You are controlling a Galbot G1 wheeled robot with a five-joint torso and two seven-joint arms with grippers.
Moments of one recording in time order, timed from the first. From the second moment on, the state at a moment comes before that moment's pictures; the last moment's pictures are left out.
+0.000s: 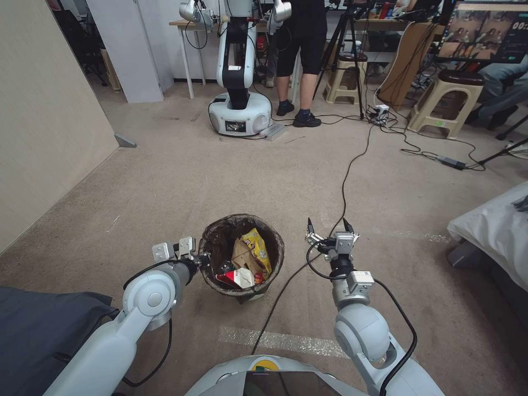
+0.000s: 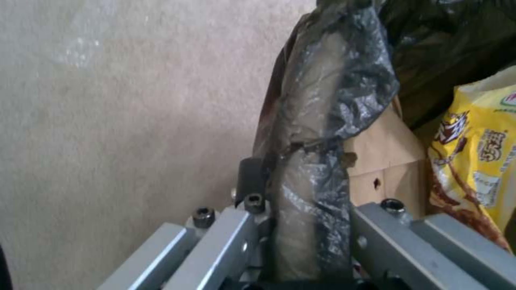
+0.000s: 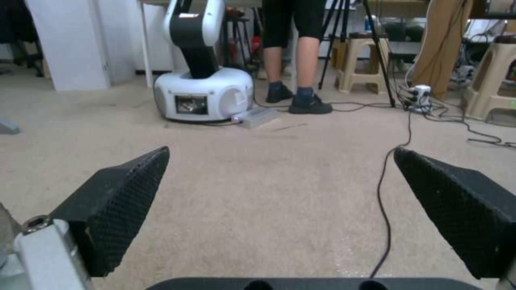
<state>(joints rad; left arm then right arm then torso) 1.30 -0.99 -0.30 -2.13 -1.30 0.61 -0.70 -1.46 1.19 0.25 2.12 0.21 -0.02 0.43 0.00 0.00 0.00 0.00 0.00</state>
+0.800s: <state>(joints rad) 1.29 -1.01 -0.27 -2.00 -1.28 0.61 -0.67 -1.47 1.21 0.23 2.13 0.19 -0.02 0.43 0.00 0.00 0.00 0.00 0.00</state>
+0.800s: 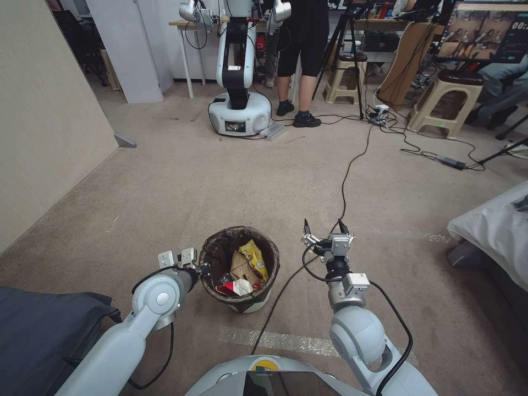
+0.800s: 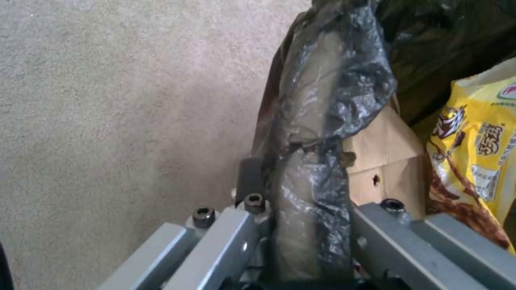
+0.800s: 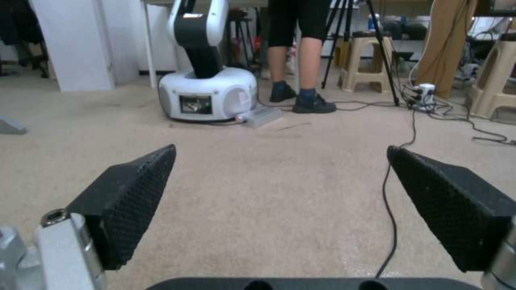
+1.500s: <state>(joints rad) 1.26 -1.04 -0.25 -1.94 -1.23 0.61 -0.66 -1.46 1.20 0.23 2.13 0.19 -0.02 0.43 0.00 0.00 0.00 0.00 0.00</state>
